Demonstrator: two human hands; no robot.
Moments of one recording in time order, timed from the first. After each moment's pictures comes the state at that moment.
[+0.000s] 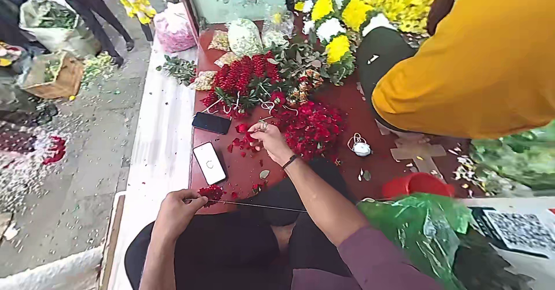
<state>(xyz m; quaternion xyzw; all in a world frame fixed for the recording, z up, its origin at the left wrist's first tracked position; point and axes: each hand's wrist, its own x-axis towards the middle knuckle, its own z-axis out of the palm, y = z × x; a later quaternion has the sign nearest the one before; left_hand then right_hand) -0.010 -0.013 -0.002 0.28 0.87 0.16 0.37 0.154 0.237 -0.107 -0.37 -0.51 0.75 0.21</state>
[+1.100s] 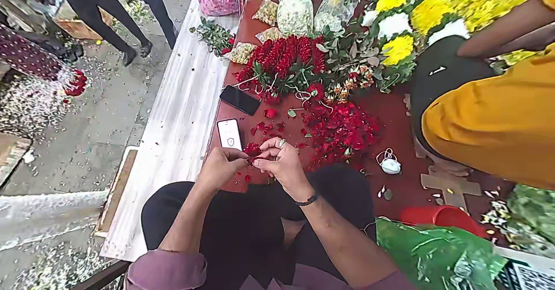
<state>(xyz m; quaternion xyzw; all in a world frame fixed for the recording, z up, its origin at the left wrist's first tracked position) 0.002 0.031 -0.010 0.24 0.80 0.31 0.46 0.152 0.137 -0.053 -0.35 -0.51 0.77 0.18</state>
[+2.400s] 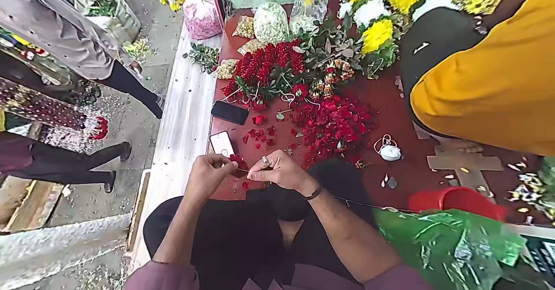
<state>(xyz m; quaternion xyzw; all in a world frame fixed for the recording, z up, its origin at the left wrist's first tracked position) 0.013 0.047 0.011 0.29 0.84 0.27 0.37 0.193 0.179 -0.050 -0.12 -0.62 0.76 0.13</state>
